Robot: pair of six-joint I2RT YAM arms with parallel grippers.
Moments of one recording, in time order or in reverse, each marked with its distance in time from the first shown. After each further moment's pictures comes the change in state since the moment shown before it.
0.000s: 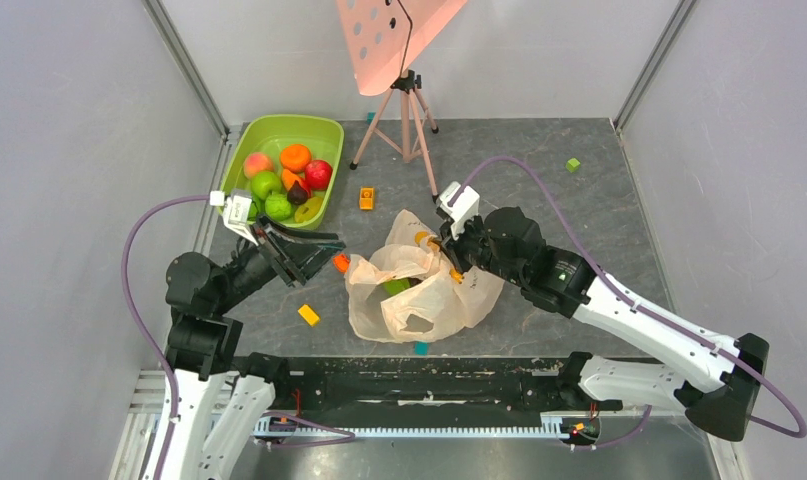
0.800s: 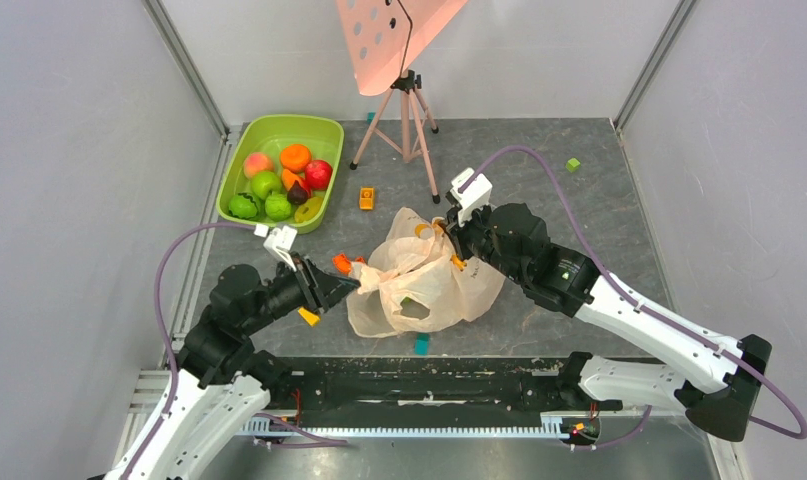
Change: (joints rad) left arm -0.354 -0.097 -0.169 -0.315 -0.381 0.059; right arm 0.001 -0.001 0.019 0.050 0.162 0.035
